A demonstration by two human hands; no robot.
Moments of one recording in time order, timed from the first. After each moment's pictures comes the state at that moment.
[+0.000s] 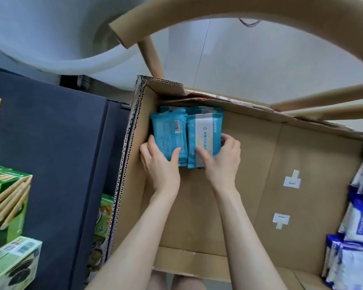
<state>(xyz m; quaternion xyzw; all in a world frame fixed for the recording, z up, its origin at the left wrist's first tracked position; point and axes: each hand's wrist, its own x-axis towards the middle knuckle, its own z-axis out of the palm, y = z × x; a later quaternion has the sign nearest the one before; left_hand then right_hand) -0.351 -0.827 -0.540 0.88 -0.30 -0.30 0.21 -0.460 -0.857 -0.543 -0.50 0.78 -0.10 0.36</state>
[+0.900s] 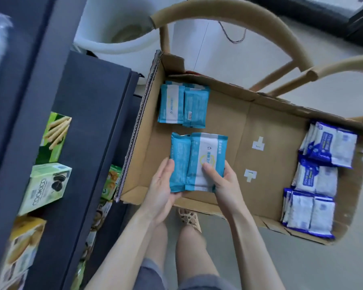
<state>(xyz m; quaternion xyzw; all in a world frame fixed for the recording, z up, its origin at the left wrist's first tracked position) -0.374 -0.658 -0.359 0.56 0.01 -0.71 0.43 -0.516 -0.691 -0.366 -0.26 0.63 -0.26 0.69</state>
